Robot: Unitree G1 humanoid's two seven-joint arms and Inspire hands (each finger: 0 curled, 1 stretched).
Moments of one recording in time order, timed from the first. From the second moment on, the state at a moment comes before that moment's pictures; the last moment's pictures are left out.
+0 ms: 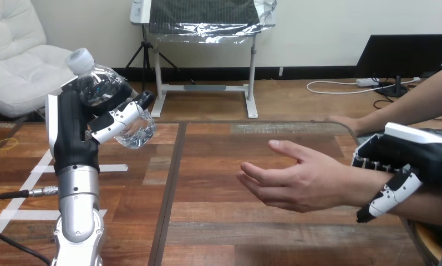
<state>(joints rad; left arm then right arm) -0.29 0.15 0.14 0.40 0.06 -0.39 0.19 -0.31 -0.87 0.05 0.30 -0.25 -0.18 0.70</state>
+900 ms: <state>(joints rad) -0.29 0.15 0.14 0.40 0.07 -0.39 0.19 -0.30 -0.87 0.04 0.28 -0.27 -0.25 0.66</state>
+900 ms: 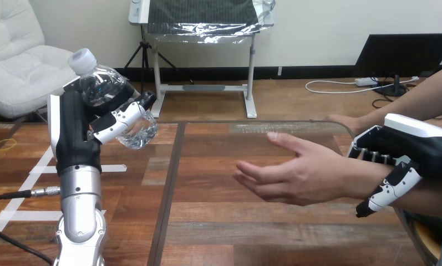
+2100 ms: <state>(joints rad) -0.29 0.14 0.14 0.40 0.07 -0.39 0.19 -0.30 -0.87 0.06 0.29 -0.31 -0.22 0.65</state>
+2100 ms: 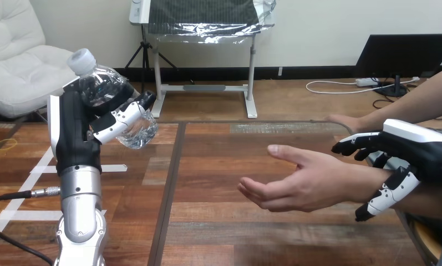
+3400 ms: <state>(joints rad) -0.29 0.14 0.14 0.40 0.07 -0.39 0.19 -0.34 -0.87 0.13 0.35 -0.40 -0.19 0.66</state>
